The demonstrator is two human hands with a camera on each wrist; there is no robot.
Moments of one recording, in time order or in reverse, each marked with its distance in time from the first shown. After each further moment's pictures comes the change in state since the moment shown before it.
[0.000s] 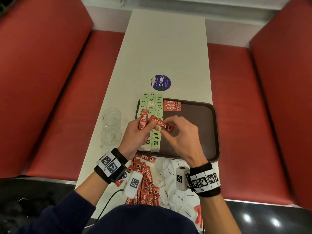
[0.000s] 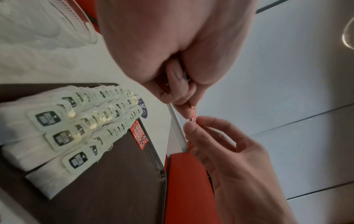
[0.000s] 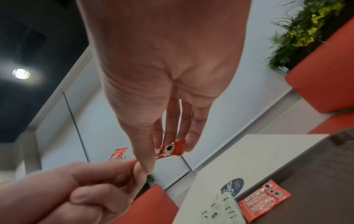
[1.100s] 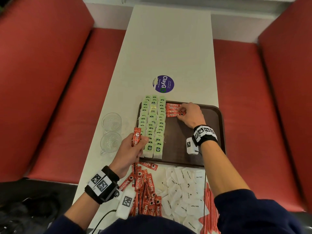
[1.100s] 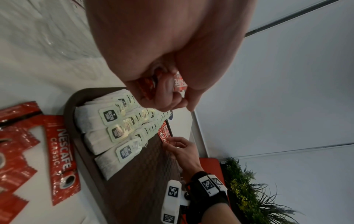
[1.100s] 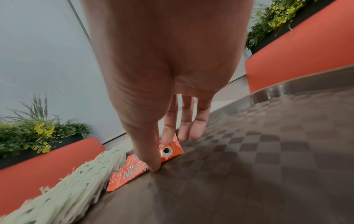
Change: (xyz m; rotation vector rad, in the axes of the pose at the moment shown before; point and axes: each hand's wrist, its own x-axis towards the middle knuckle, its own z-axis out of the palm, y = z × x) left_hand -0.003 -0.033 -0.030 0.024 0.045 -0.218; right_hand 0.134 0.165 0.043 -0.281 -0.255 0.336
